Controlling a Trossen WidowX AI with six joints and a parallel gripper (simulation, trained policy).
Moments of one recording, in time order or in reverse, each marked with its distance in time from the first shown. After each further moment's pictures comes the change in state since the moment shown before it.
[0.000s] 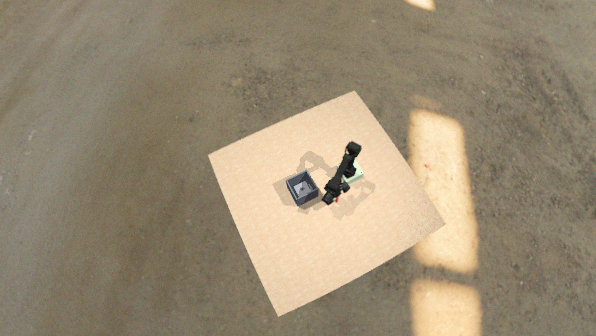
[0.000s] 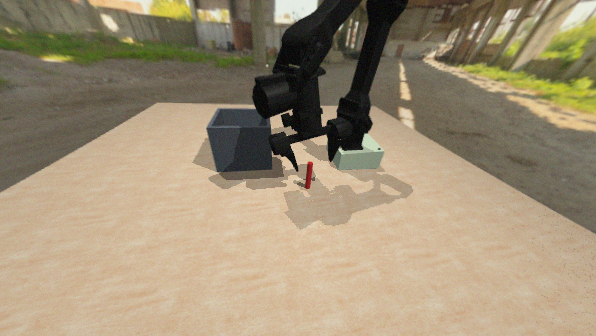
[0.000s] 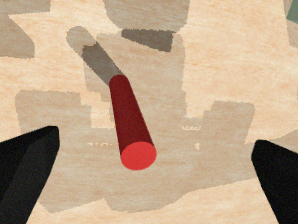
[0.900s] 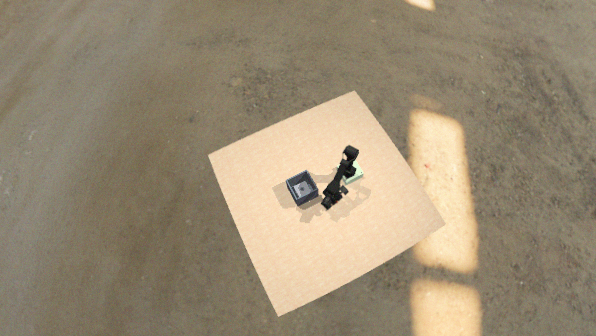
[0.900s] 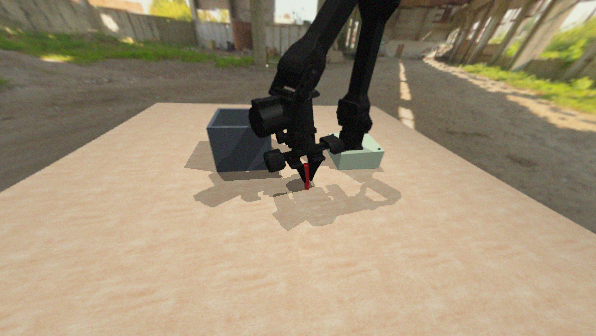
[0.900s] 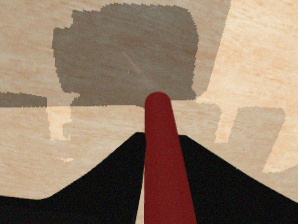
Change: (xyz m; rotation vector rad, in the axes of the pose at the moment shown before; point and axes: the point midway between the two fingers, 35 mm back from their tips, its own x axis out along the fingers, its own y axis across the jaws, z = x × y) arm 0.036 0.023 -0.006 -0.064 0.020 0.040
